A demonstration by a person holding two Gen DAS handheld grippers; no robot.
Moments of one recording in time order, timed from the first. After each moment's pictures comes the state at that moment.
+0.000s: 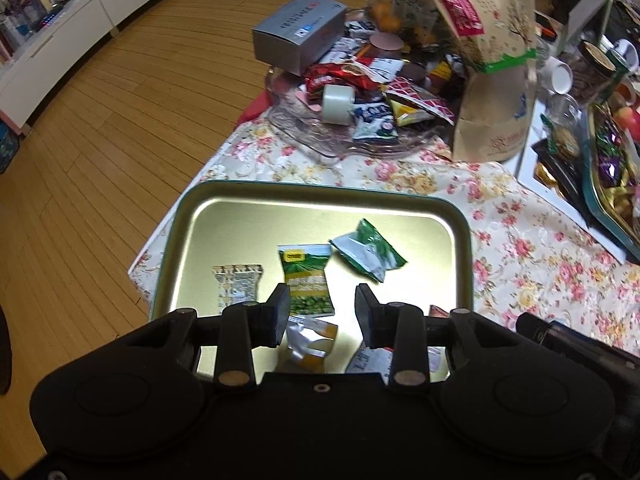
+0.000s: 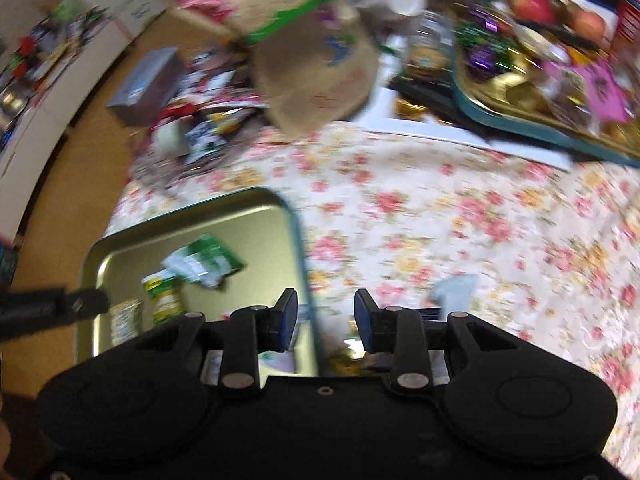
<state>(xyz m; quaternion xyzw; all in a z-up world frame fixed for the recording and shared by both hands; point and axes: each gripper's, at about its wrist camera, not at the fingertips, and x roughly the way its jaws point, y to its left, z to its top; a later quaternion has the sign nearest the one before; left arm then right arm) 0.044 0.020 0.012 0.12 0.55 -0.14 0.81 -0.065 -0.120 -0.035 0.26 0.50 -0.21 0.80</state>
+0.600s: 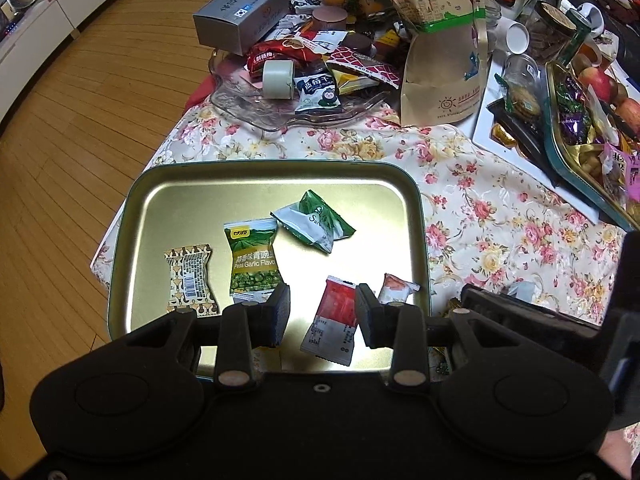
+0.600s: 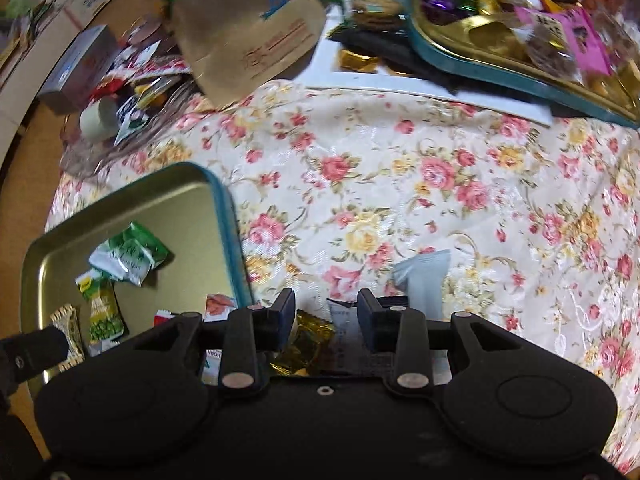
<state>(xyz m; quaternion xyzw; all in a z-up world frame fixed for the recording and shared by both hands) 0.027 -0.002 0.003 0.13 0.58 -0.18 0.79 -0.052 -0.126 -0.084 0.25 0.54 -0.25 0.76</state>
